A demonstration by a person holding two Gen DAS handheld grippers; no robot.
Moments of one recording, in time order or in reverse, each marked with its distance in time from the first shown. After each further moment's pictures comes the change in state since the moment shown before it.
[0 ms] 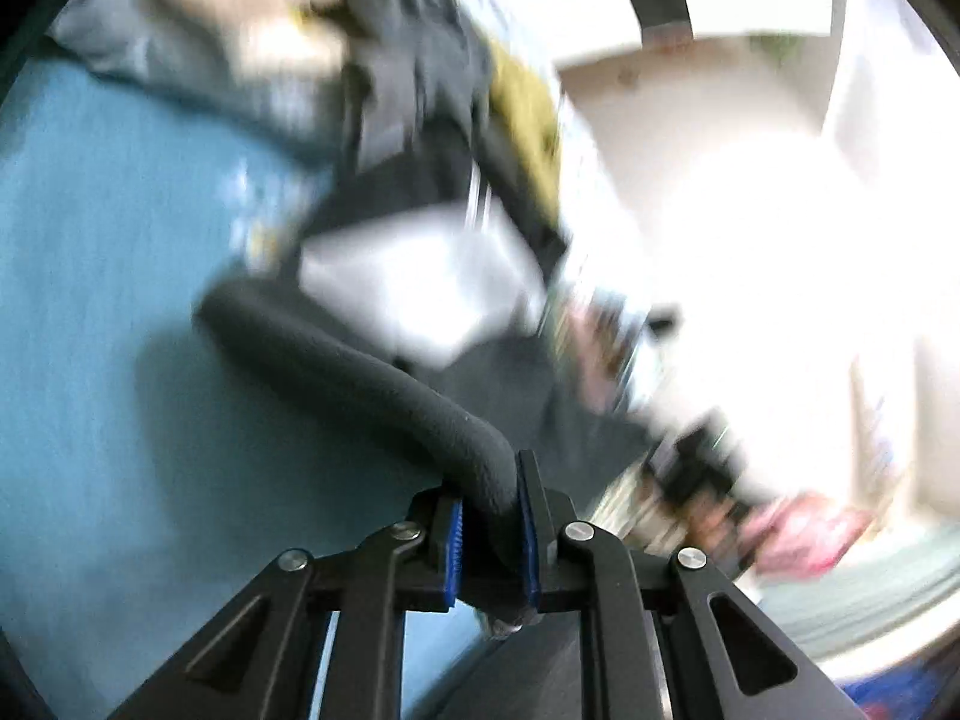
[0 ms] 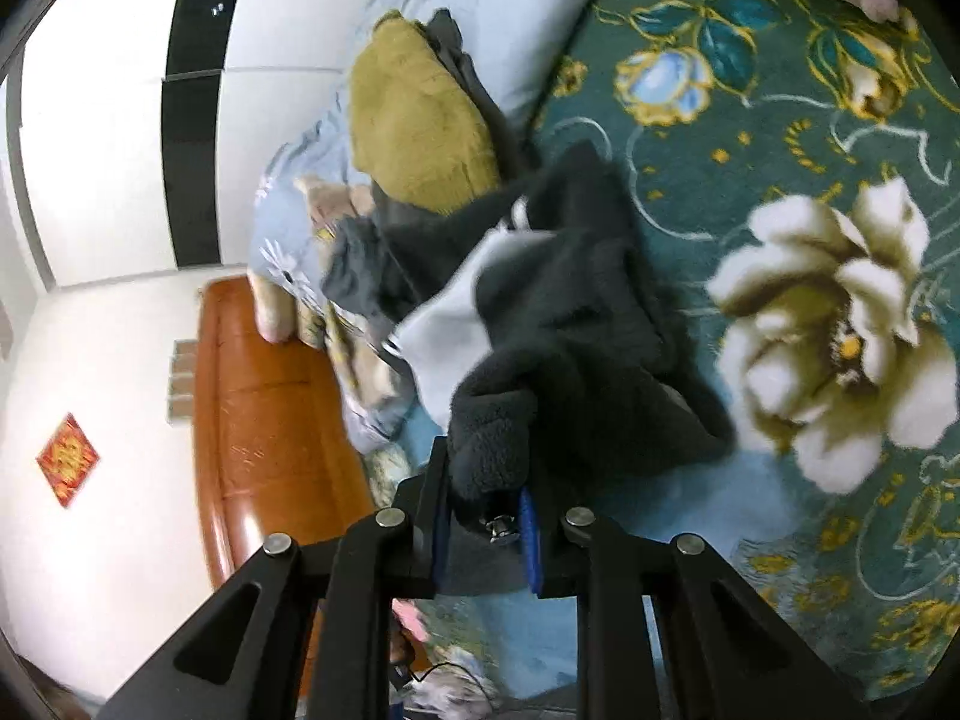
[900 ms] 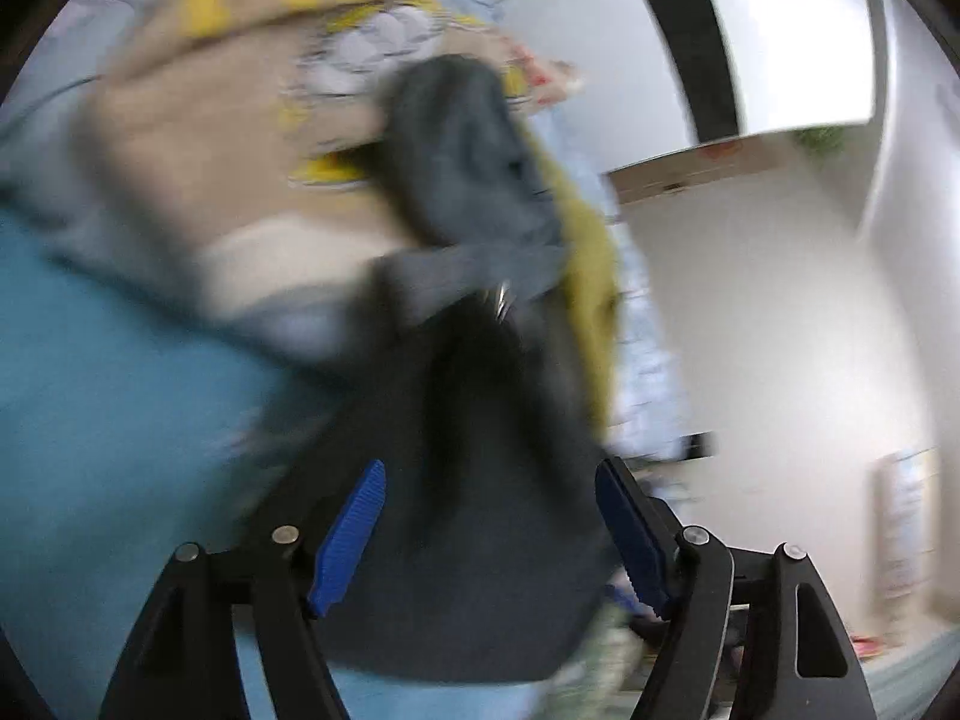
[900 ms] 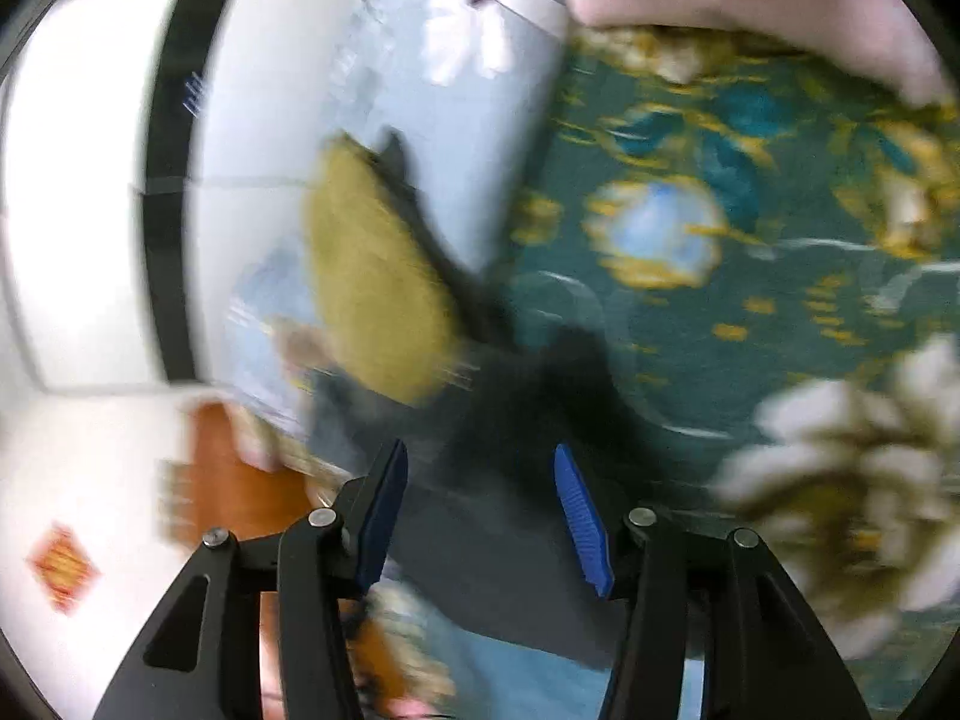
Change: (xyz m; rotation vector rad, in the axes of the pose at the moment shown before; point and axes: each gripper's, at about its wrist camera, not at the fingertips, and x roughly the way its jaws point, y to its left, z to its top) left arm 0.030 0.029 0.063 -0.058 -0.138 0.175; right arm 0.017 -0.018 0.069 0.061 -0.200 -0.155
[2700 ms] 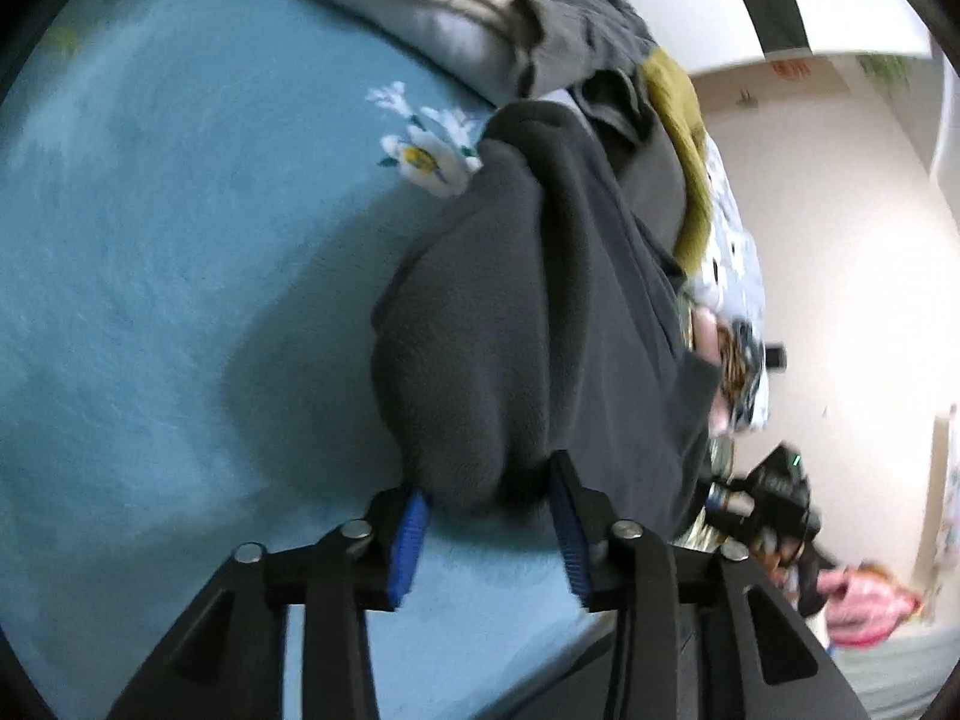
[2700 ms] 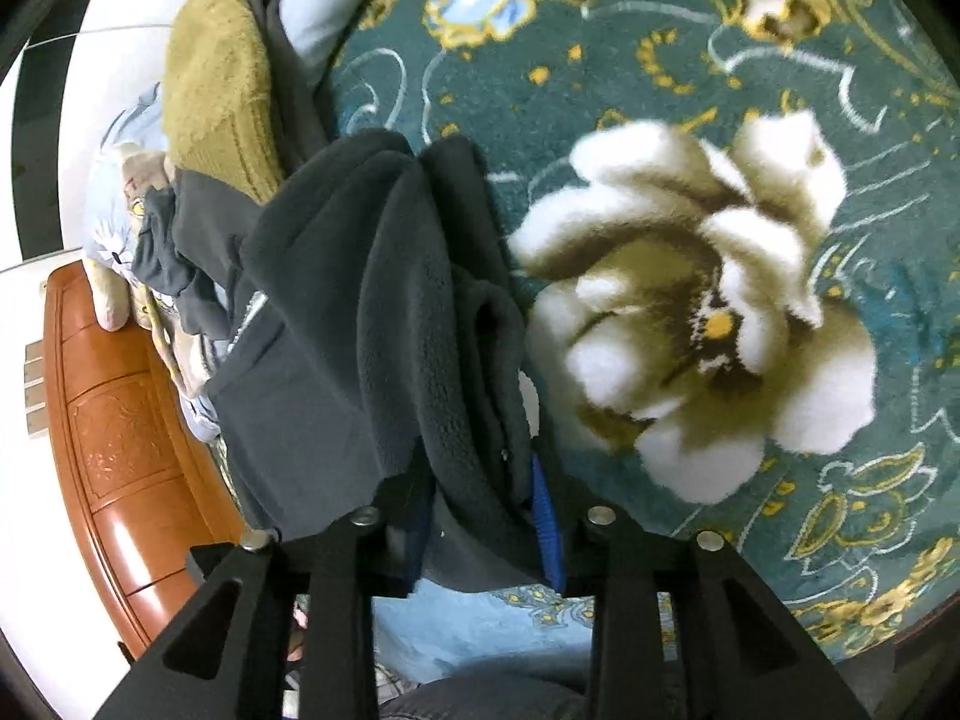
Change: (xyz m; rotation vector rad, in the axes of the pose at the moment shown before) left arm -0.065 0.046 -0.170 0.060 0.188 0.169; right arm -0.017 -0.045 -0.075 -0.093 0.299 -0.294
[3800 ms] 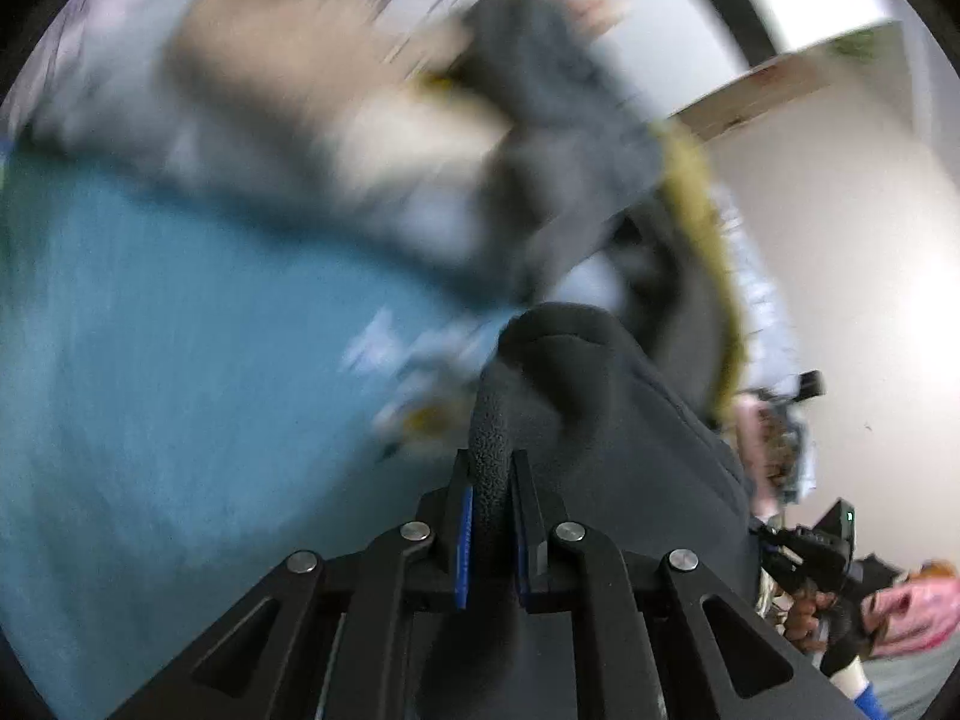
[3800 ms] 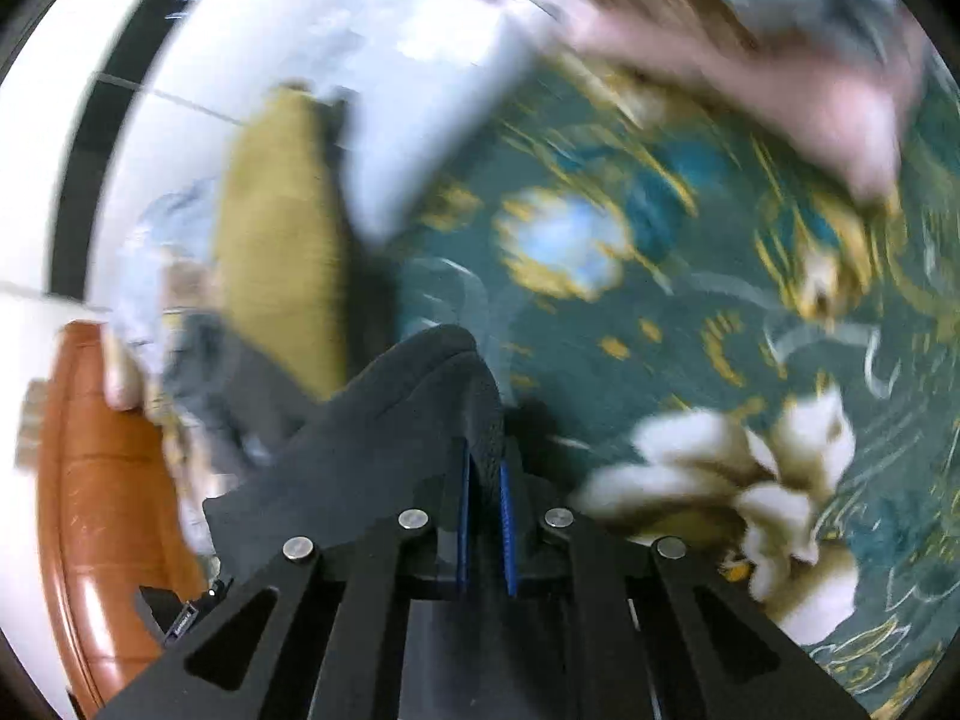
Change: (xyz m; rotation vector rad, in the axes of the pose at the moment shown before) left arm 0.054 -0.005 0.135 0.034 -0.133 0.094; right arm 0.005 0.027 0.073 -0.001 -0.348 -0.018
